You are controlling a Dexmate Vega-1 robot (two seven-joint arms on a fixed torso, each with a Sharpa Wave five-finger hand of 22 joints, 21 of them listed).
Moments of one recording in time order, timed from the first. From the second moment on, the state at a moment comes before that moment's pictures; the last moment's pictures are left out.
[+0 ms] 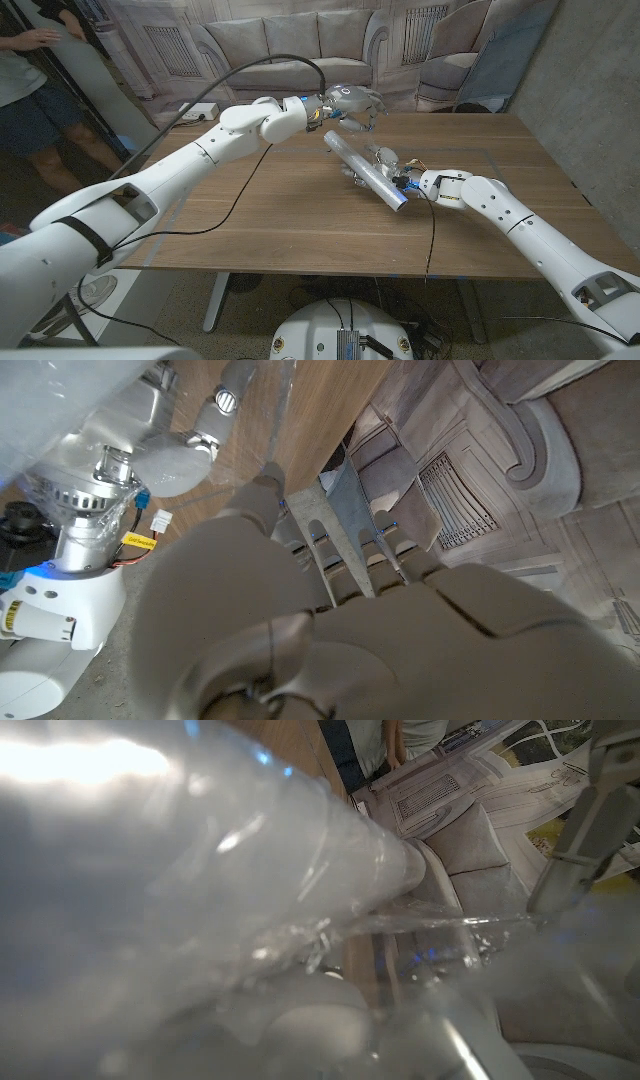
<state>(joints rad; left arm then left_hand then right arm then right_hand) 0.26 0.59 0.85 -1.54 0.82 -0.37 -0.05 1.02 0.09 0.47 -0.15 0.18 0.97 -0.14 0.64 0.22 0.42 -0.21 0.33 0.20 0.16 -0.04 0.22 0.20 0.16 -0.04 0.39 0.20 -0.75 -0.59 -0.44 -1.61 1.20 -0.56 0.14 0.06 -0.02 0.57 0.16 0.17 0.67 0.16 0.34 0.37 0.93 0.19 0.22 0.30 1.16 -0.03 0.24 0.19 1.08 -0.17 1.02 0.78</state>
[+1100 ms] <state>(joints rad) 0.30 0.57 0.82 -1.57 0.86 -0.28 0.08 1.04 0.10 0.48 -0.16 0.18 0.95 -0.12 0.68 0.26 0.45 -0.21 0.33 0.20 0.19 -0.04 0.21 0.20 0.17 -0.04 0.39 0.20 -0.74 -0.57 -0.43 -1.54 1.24 -0.58 0.21 0.03 -0.03 0.56 0.16 0.17 0.65 0.17 0.32 0.37 0.91 0.19 0.22 0.29 1.15 -0.01 0.22 0.19 1.08 -0.16 1.00 0.77</state>
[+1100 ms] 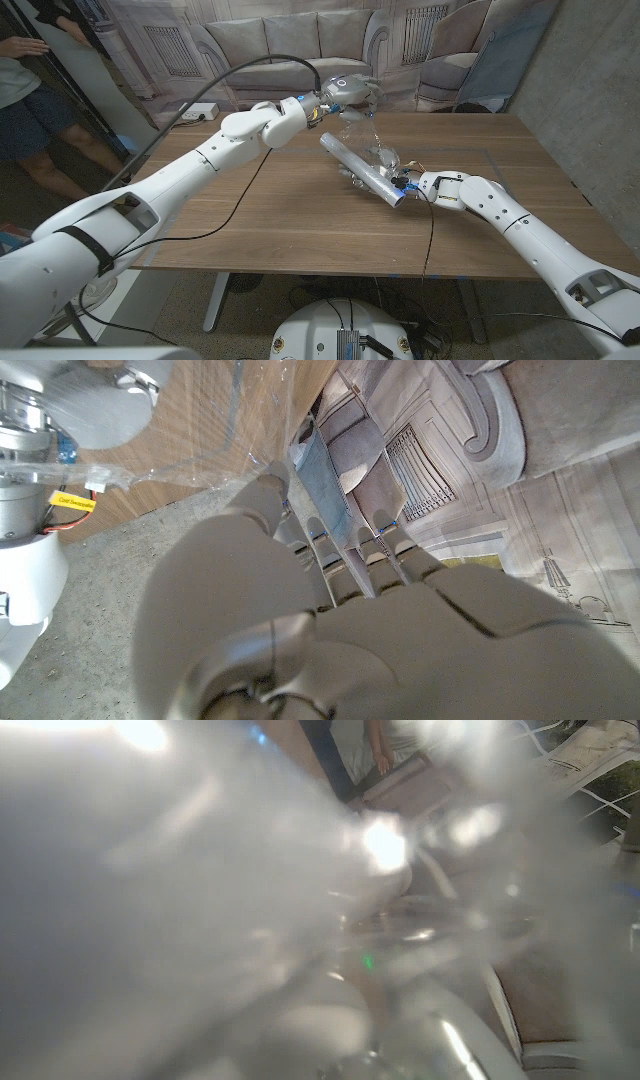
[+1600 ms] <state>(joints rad) 0.30 0.57 0.83 -1.57 0.87 -0.28 0.12 1.05 0.09 0.49 -0.16 0.18 0.95 -0.12 0.69 0.28 0.45 -0.21 0.32 0.20 0.19 -0.04 0.20 0.20 0.17 -0.04 0.39 0.20 -0.74 -0.56 -0.42 -1.52 1.25 -0.58 0.23 0.02 -0.03 0.56 0.16 0.17 0.65 0.17 0.32 0.37 0.91 0.19 0.22 0.29 1.15 -0.01 0.21 0.19 1.08 -0.16 1.00 0.77</state>
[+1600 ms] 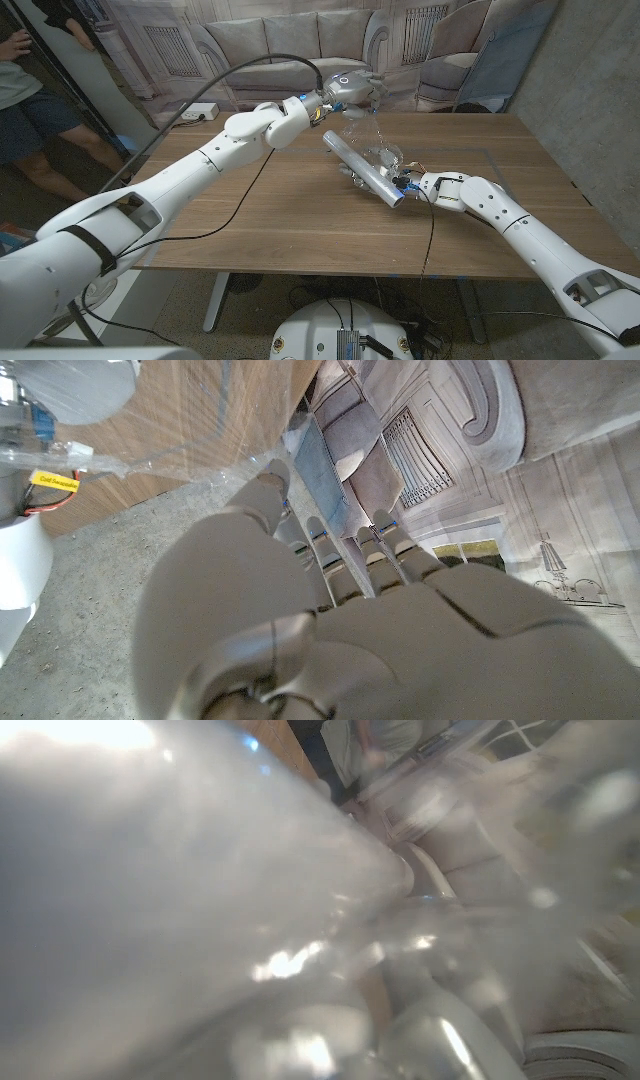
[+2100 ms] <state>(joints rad) 0.31 0.57 0.82 -1.58 0.86 -0.29 0.17 1.05 0.09 0.49 -0.16 0.18 0.95 -0.11 0.70 0.29 0.46 -0.21 0.32 0.20 0.19 -0.04 0.20 0.20 0.17 -0.04 0.39 0.20 -0.74 -0.55 -0.42 -1.51 1.25 -0.57 0.25 0.01 -0.04 0.56 0.16 0.17 0.65 0.17 0.31 0.37 0.91 0.19 0.22 0.29 1.16 -0.01 0.21 0.19 1.08 -0.16 1.00 0.77</state>
